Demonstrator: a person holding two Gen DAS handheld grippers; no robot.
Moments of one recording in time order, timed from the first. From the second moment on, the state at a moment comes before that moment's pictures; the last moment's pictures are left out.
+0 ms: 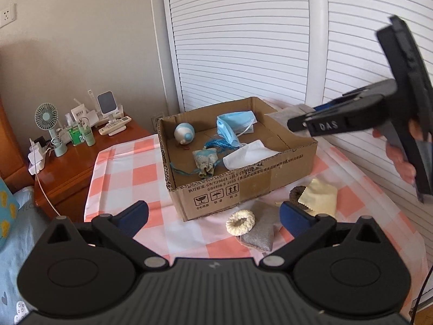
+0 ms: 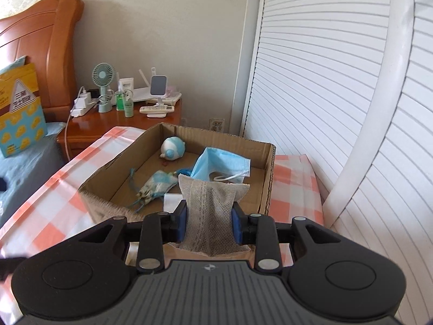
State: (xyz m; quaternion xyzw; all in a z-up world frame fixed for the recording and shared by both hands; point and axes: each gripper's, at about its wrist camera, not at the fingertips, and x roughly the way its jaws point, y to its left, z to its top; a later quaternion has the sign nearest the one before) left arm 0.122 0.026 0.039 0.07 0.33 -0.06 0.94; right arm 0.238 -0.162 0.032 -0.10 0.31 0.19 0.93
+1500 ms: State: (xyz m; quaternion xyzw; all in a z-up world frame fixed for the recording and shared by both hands) left arm 0.109 0.038 0.024 0.02 0.34 -0.03 0.94; right arm 0.178 -0.189 -0.037 -0.03 0.39 0.07 0.92
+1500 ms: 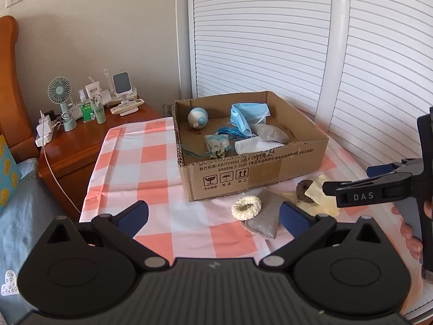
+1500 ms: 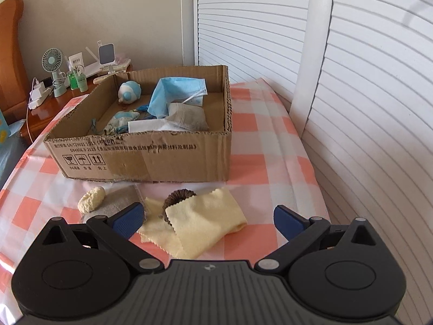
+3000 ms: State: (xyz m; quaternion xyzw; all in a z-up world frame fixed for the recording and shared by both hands) left arm 0.207 0.021 -0.065 0.02 0.41 -0.06 0.91; right arm 0.184 -0.208 -0.073 -0.04 0.40 0.12 0.91
